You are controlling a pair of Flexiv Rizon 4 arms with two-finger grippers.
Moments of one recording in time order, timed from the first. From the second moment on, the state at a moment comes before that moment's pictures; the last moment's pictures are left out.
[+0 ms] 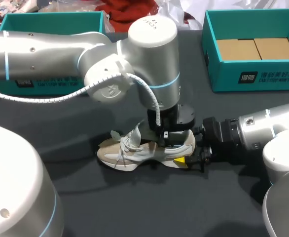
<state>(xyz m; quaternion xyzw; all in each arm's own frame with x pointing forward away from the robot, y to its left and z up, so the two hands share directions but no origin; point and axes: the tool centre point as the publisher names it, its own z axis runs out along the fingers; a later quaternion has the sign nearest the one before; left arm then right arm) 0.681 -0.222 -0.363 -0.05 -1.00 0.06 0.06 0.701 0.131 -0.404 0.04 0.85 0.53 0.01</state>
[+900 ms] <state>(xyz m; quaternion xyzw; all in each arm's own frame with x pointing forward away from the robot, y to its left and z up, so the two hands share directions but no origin) 0.682 -0.198 -0.390 -0.07 -1.00 0.04 -0.01 0.699 0.131 -0.404 0.04 0.85 0.53 0.01</state>
